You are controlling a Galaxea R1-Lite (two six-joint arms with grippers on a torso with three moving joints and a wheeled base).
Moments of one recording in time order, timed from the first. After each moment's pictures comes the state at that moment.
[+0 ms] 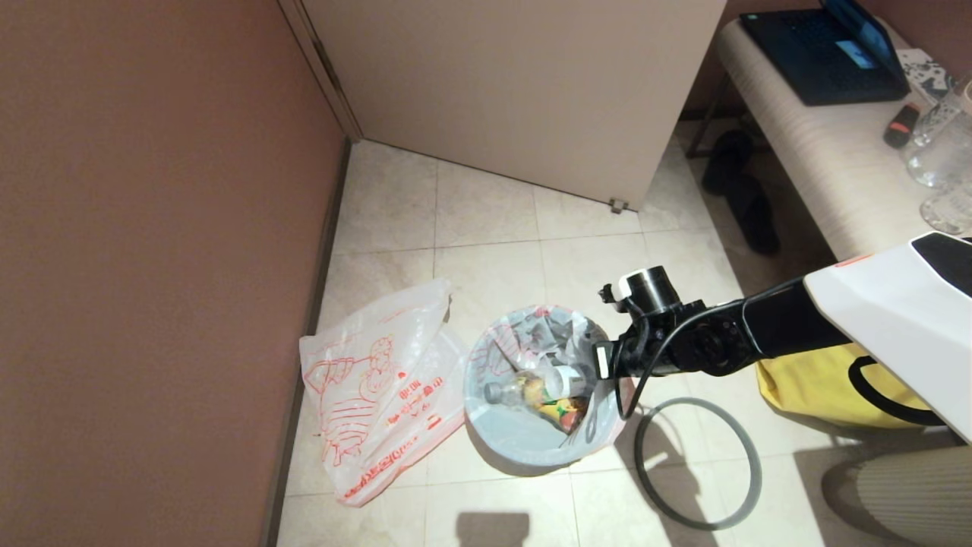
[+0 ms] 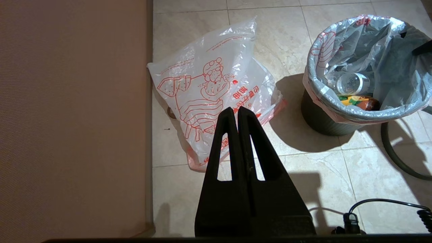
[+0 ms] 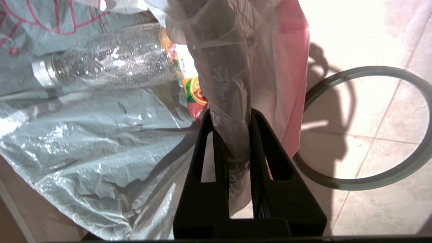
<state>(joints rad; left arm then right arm) 0.00 0.00 0.00 0.00 0.00 -0.01 0.45 2.23 -1.45 -0.02 -0.12 0.25</state>
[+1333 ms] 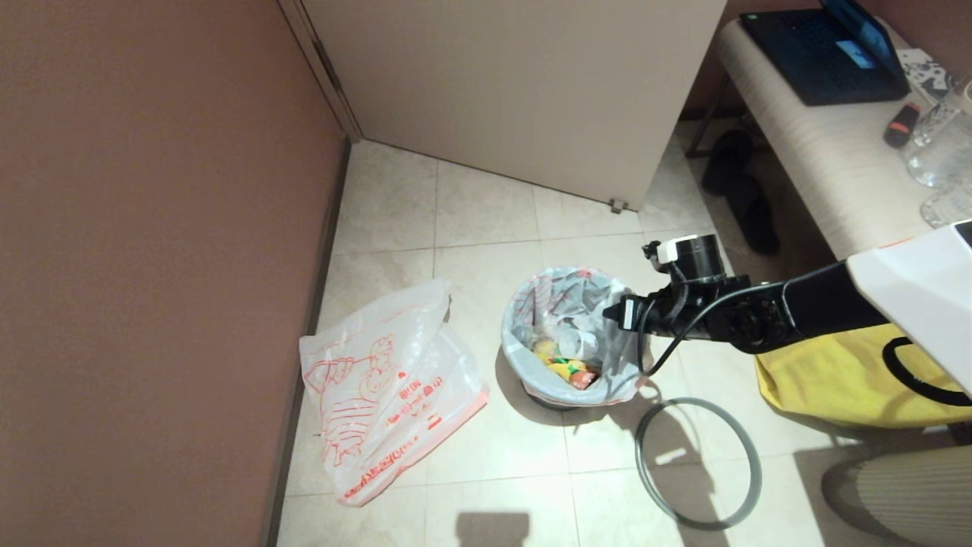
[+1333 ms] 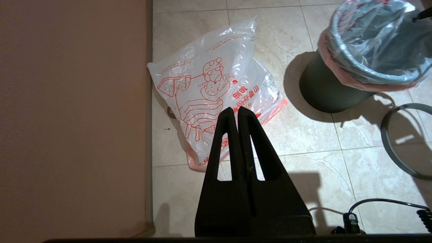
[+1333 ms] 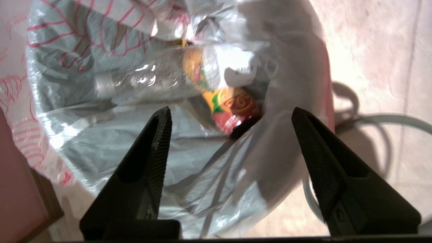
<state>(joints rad) 0.00 0.00 0.00 0.00 0.00 -0.01 0.33 2.20 -1.47 -0.18 -0.02 0.34</state>
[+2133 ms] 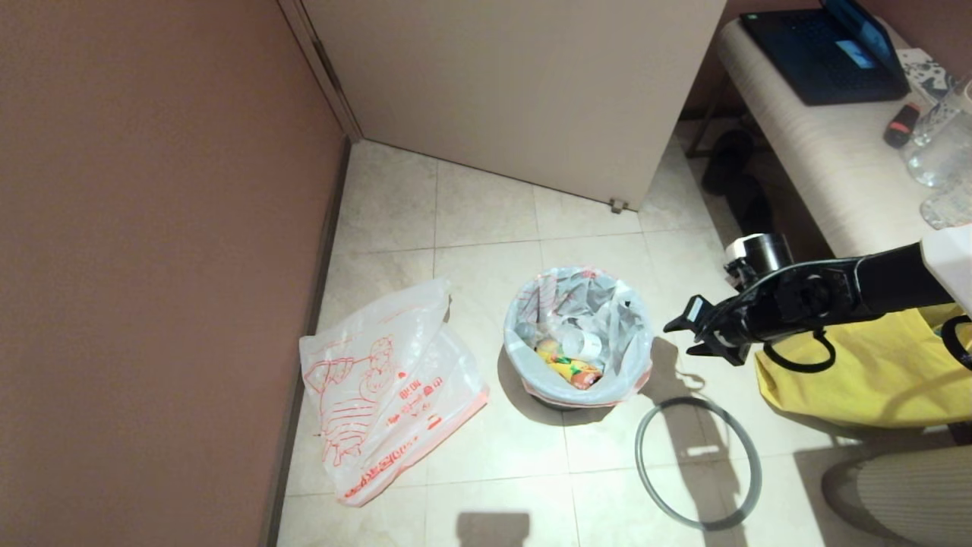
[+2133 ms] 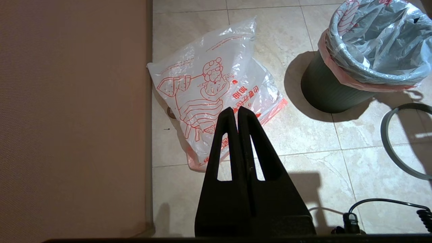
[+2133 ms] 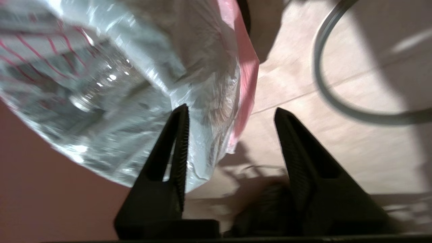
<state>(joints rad) 0.00 0.00 0.00 0.00 0.00 -0.01 0.08 2.21 -1.51 0.10 0.29 0.78</state>
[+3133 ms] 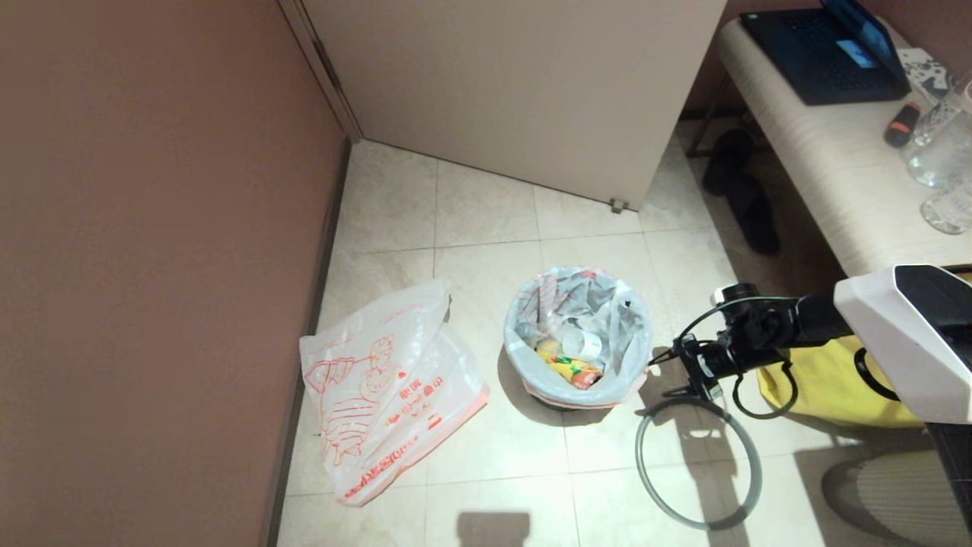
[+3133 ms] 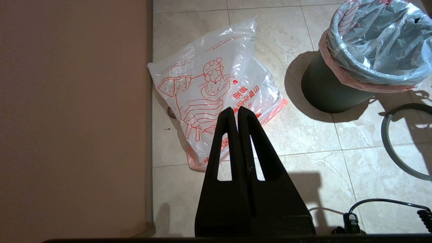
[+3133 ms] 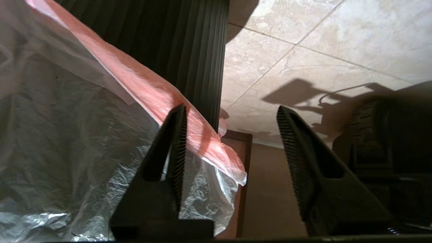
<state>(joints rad) 0.00 0.00 0.00 0.00 0.00 -0.01 0.01 2.54 -1.78 0.26 0.58 1.22</state>
